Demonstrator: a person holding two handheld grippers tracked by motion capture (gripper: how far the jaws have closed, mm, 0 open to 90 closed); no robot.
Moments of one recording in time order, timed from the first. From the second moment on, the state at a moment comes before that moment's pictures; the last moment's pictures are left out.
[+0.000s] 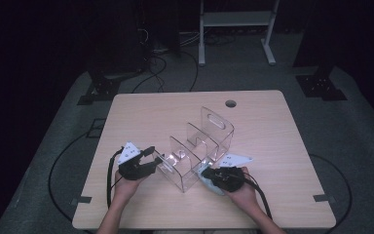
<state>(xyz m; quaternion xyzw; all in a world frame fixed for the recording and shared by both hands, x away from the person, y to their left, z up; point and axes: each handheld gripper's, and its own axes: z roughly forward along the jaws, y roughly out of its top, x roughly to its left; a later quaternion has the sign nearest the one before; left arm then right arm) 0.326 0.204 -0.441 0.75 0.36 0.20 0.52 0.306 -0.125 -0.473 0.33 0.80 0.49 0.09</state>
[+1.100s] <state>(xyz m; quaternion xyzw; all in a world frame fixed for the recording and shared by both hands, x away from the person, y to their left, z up) 0.325 0.204 -0.441 0.75 0.35 0.20 0.53 0.313 -0.126 -0.487 0.34 0.81 0.46 0.07</state>
